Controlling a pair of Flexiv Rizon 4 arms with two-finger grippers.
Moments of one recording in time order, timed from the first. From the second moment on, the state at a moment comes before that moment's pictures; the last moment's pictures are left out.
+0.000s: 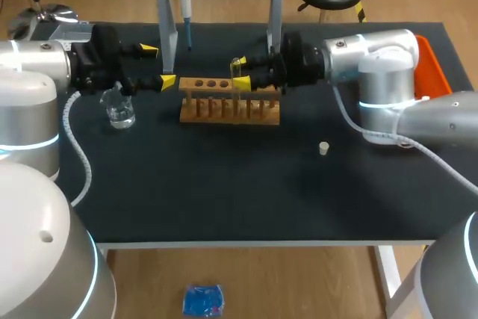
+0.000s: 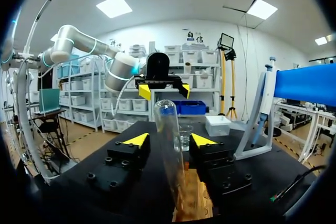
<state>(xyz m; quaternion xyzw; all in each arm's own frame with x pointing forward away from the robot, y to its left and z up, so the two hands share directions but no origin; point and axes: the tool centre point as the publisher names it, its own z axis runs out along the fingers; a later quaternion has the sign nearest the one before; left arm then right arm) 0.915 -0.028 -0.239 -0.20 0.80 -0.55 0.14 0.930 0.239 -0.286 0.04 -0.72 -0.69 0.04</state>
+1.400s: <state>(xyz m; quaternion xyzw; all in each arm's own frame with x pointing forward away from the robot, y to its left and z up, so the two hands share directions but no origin) 0.915 -0.028 -0.239 -0.20 0.80 -0.55 0.14 0.941 0.242 -0.286 0.04 -0.73 -0.69 0.02</state>
